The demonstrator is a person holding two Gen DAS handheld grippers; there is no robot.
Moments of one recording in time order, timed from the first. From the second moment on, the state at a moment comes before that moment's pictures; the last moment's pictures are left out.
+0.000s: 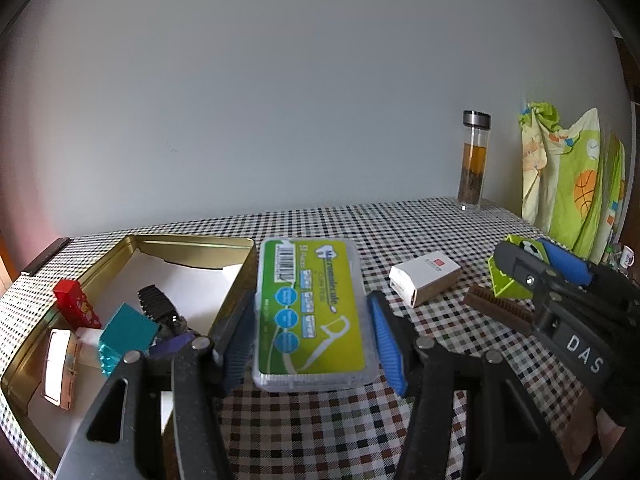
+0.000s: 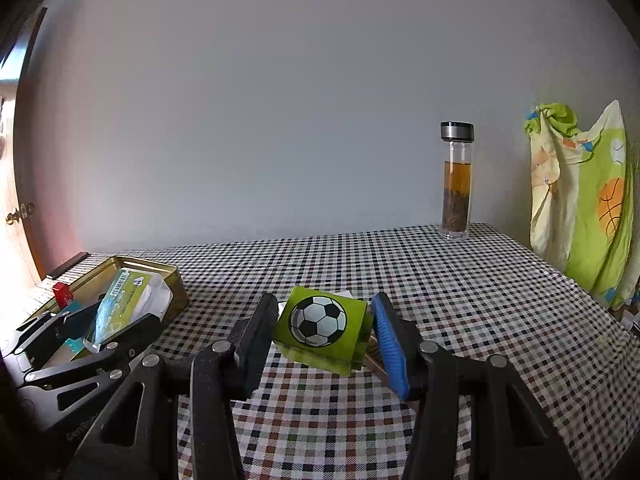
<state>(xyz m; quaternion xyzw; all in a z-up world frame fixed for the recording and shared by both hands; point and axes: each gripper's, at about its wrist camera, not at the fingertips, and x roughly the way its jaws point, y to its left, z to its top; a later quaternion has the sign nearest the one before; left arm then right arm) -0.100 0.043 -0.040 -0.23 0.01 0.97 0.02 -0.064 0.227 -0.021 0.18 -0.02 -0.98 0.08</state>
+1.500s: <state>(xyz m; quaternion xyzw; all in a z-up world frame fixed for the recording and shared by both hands) -0.036 -0.016 -0.026 -0.16 -0.02 0.99 -0.03 -0.015 0.159 -0.019 0.14 0.01 -0.98 0.17</state>
